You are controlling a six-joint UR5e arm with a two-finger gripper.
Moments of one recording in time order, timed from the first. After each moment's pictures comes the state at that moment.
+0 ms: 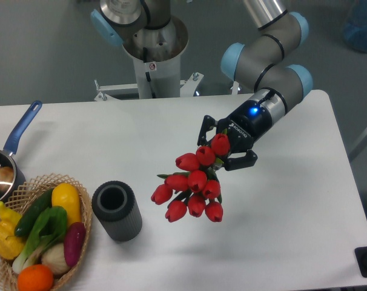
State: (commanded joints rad) arm 2.79 -1.93 -1.84 -0.85 -0.08 1.47
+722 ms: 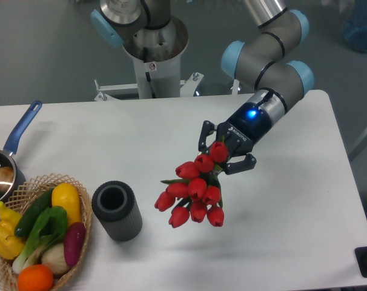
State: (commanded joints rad) arm 2.78 -1.92 -1.83 -0.85 0.17 1.47
